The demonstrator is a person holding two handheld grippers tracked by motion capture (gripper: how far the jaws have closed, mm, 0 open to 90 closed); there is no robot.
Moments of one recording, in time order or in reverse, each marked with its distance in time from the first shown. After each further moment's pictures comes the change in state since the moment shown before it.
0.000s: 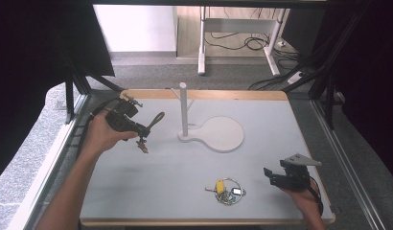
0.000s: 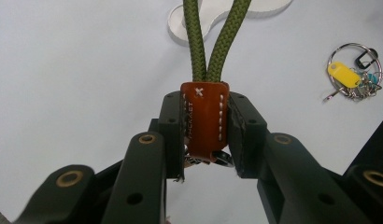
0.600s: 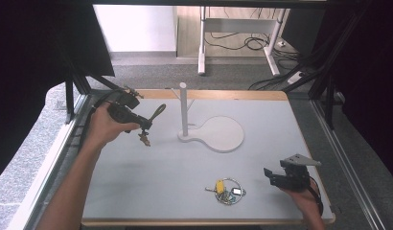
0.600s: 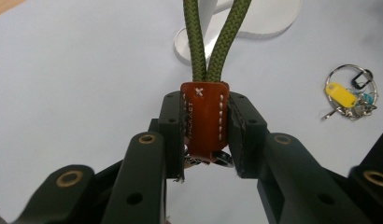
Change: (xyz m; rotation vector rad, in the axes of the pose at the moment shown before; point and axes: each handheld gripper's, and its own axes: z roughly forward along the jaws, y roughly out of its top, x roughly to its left) left arm 0.010 0.018 -0.005 -0.032 -0.018 -0.023; right arm -0.001 -0.001 0.001 0.009 -0.001 -0.002
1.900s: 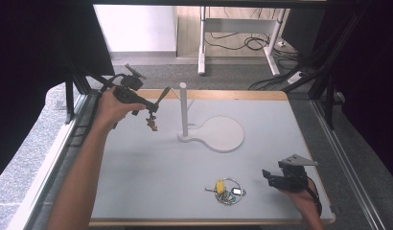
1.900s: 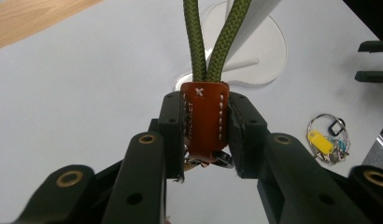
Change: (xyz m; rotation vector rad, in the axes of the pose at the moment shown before) left arm 0.031 0.041 0.006 -0.069 -0.078 -0.080; right arm 0.005 -0.001 0.003 0.016 0.007 -0.017
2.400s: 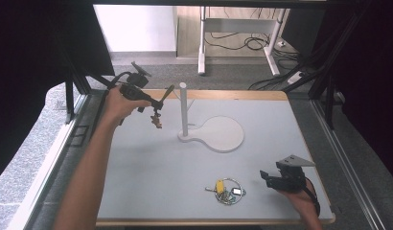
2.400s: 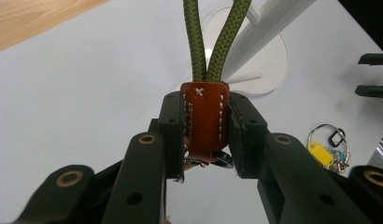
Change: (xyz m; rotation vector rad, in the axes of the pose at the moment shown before) left arm 0.002 0.015 0.016 0.018 -0.007 -0.010; right arm 0.006 0.000 0.001 0.005 0.011 -0.022
